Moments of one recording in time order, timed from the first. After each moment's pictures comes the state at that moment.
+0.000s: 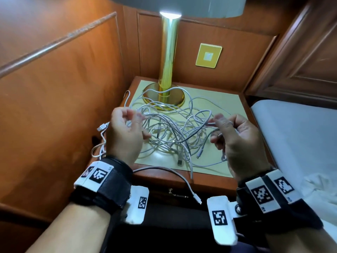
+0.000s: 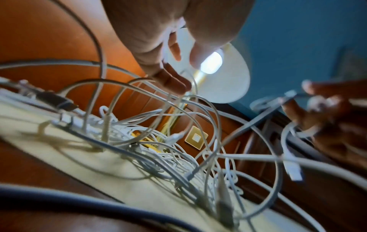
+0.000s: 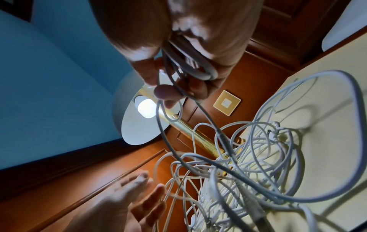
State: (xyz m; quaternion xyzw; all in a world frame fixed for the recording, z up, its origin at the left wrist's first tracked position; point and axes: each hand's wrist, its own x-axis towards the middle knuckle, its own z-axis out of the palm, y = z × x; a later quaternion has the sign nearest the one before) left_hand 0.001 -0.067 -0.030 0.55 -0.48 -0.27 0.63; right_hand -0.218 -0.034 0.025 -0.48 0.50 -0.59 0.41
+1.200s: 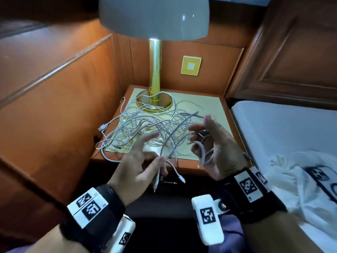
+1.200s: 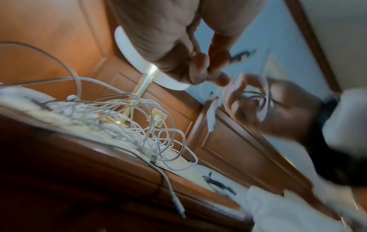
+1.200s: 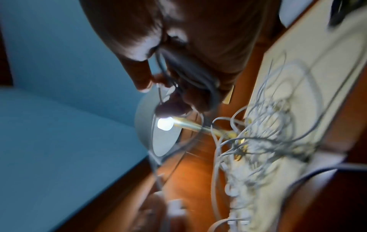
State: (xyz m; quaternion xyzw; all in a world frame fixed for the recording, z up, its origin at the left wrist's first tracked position) left_hand -0.022 0.067 -0.004 0.39 -0.68 -0.40 0.47; right_hand -0.226 0.040 0.053 -0.37 0.37 -0.58 0.63
